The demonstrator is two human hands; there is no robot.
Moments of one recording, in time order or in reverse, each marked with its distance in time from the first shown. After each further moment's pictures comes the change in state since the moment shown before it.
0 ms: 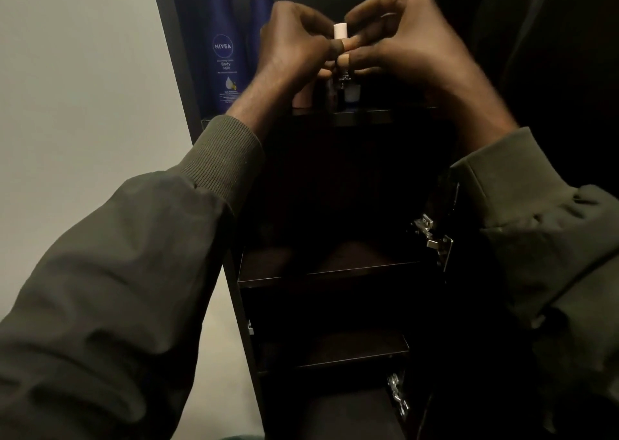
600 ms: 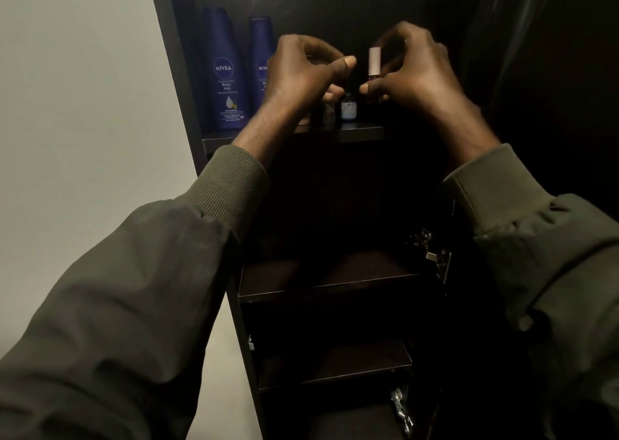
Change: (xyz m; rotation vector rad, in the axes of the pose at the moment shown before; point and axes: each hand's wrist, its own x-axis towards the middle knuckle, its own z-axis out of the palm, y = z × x) left_hand -0.002 0.001 0.006 -0.134 -0.065 -0.065; right_hand 0.009 0.020 -0.003 -0.180 0.149 0.166
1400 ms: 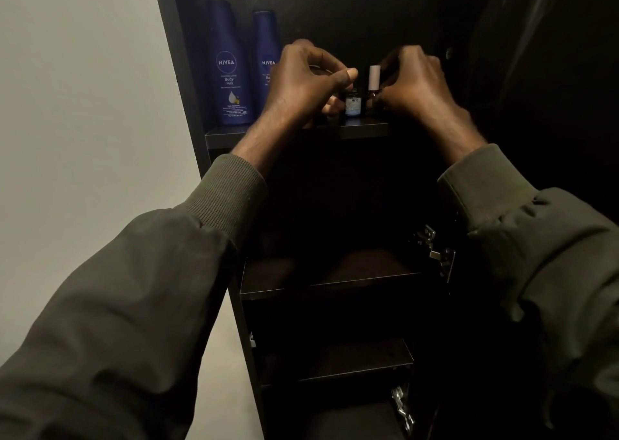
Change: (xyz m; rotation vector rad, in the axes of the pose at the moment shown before) left_hand -0.011 -0.008 -0.002 0.004 -0.084 -0.020; right_hand 0.017 0.015 0.021 -0.171 -0.028 0.169
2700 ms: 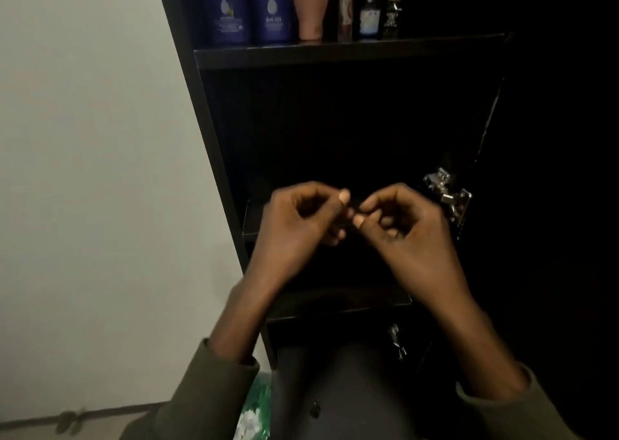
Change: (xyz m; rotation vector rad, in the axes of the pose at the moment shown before) left_hand -0.214 -0.077 0.038 -0.206 -0.065 -0.295; right_hand -0.260 0.066 0.058 0.603 -0.184 0.023
